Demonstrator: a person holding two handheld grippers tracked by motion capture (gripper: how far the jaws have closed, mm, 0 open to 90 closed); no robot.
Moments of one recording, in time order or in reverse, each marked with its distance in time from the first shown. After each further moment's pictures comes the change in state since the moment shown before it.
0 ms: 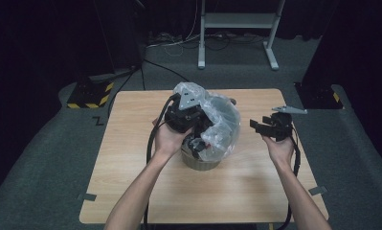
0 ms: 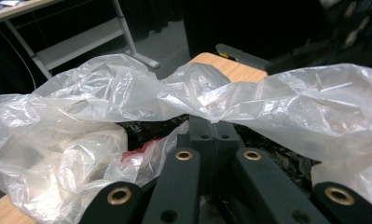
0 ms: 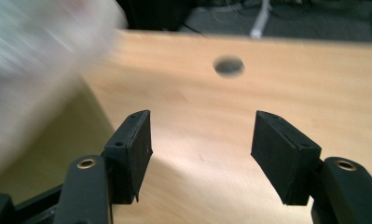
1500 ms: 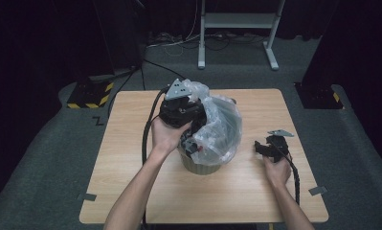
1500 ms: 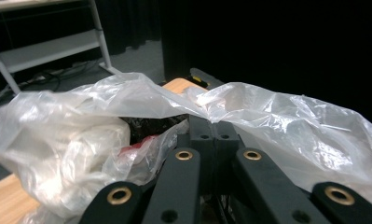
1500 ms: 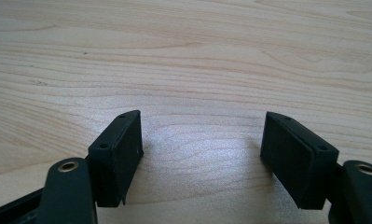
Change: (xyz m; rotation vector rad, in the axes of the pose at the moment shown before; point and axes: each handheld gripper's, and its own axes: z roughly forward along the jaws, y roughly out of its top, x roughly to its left) left arm 0.007 0.015 -0.017 -0.059 -0.109 -0.119; right arm -0.036 -0.093 0.054 0.119 -0.270 -0.017
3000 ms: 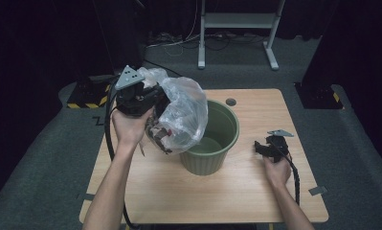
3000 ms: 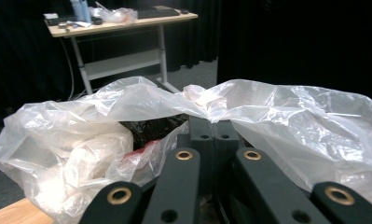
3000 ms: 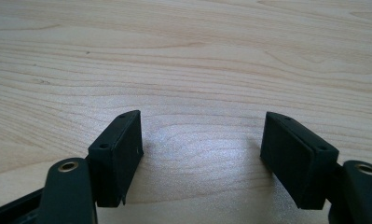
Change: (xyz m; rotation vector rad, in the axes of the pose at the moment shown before) left arm 0.052 0.002 -0.083 -0.111 0.240 -0.065; right arm 0.001 0.000 0.000 0.001 0.006 -0.003
